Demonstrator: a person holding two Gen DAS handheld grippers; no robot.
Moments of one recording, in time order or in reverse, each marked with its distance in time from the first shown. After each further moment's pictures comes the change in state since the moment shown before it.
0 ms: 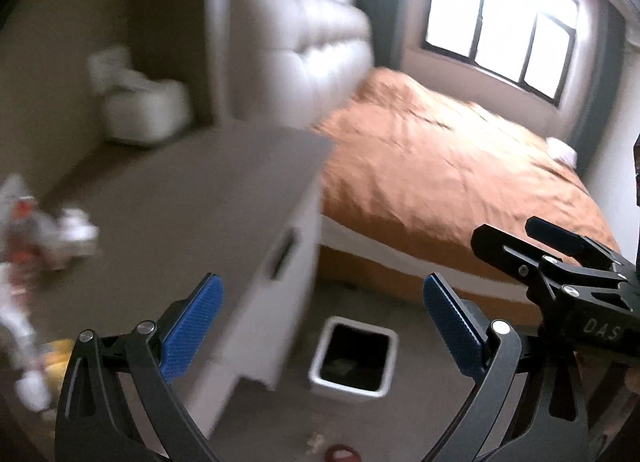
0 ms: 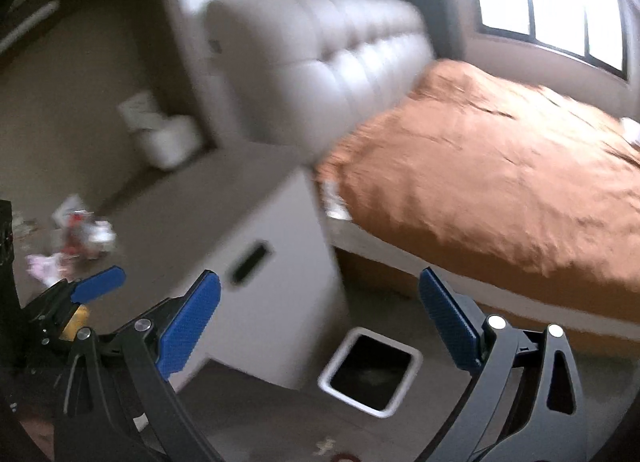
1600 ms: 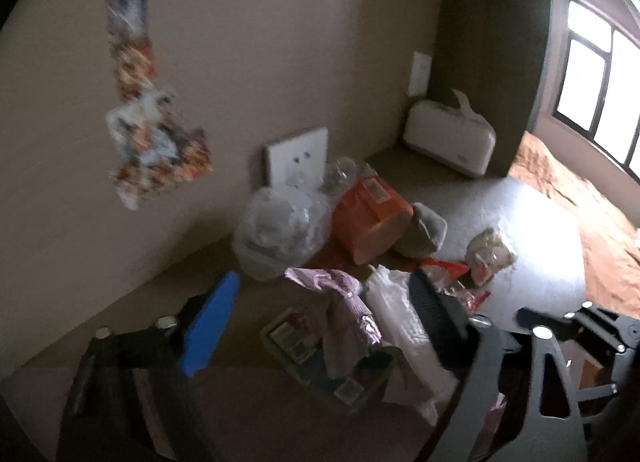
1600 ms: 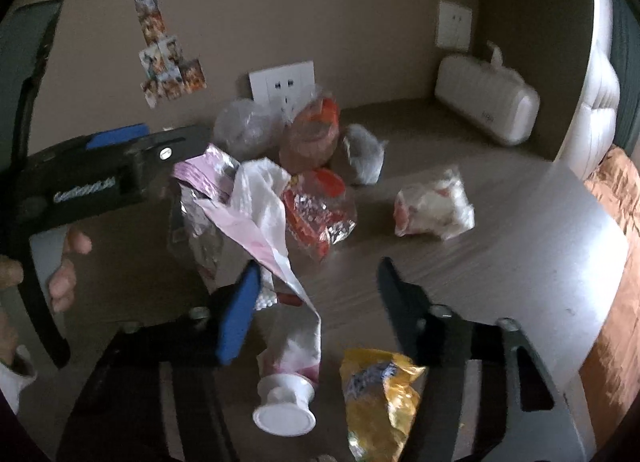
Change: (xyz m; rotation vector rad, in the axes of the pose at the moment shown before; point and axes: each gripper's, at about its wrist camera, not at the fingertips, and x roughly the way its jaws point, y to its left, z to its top) left arm -0.082 0.371 -0.039 -0.258 -0.055 0.274; right arm 0.127 0.355 -0.047 -0.467 0.224 0.266
